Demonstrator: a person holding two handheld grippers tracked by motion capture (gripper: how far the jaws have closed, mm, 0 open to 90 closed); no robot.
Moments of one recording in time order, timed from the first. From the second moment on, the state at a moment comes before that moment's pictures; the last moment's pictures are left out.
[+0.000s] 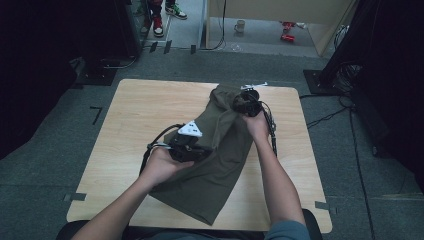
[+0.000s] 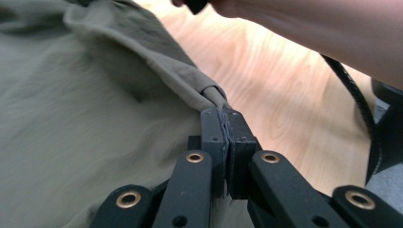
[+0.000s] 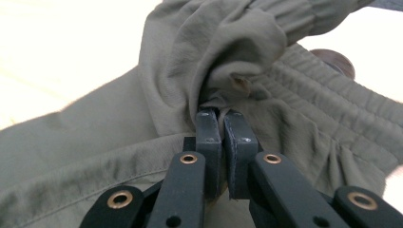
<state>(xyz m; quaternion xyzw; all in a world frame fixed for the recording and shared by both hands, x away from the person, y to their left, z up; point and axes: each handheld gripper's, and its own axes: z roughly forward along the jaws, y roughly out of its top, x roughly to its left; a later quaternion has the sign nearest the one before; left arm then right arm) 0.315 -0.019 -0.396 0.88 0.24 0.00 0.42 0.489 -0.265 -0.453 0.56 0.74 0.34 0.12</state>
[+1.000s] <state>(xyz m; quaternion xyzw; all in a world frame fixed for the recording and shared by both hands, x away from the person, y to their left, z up) 0.328 -0.040 -0.422 0.88 0.22 0.01 0.43 0.449 -0.305 -0.454 0.56 0.74 0.34 0.15</state>
